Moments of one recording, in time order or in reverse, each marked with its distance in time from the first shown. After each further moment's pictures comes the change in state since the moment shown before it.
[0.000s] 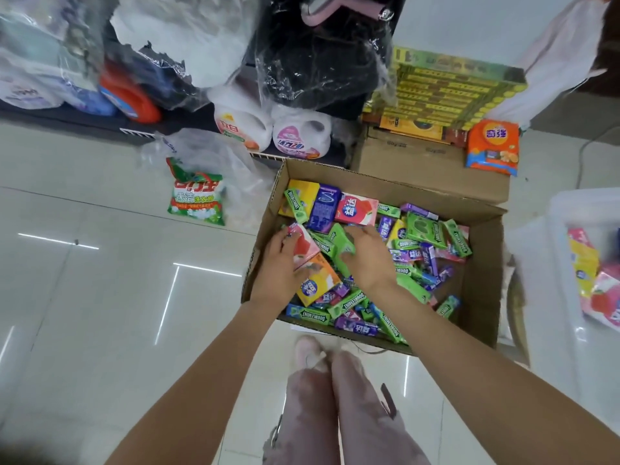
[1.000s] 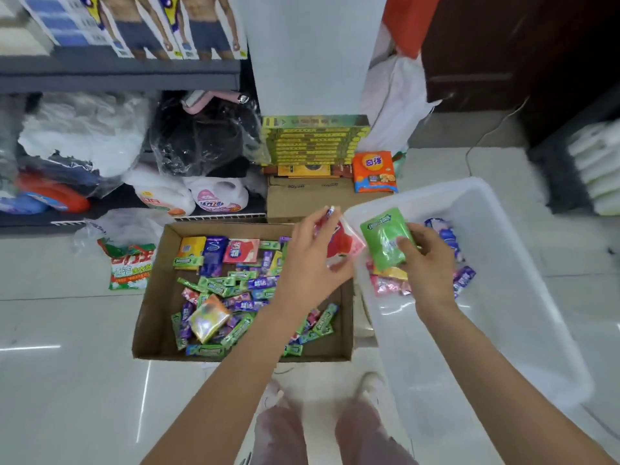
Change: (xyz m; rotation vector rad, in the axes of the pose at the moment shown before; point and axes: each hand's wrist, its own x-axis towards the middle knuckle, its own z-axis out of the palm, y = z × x) left_hand -0.044 0.288 0.043 -0.045 0.147 0.586; right_hand -0.123 0.153 -0.220 0.866 0.627 0.298
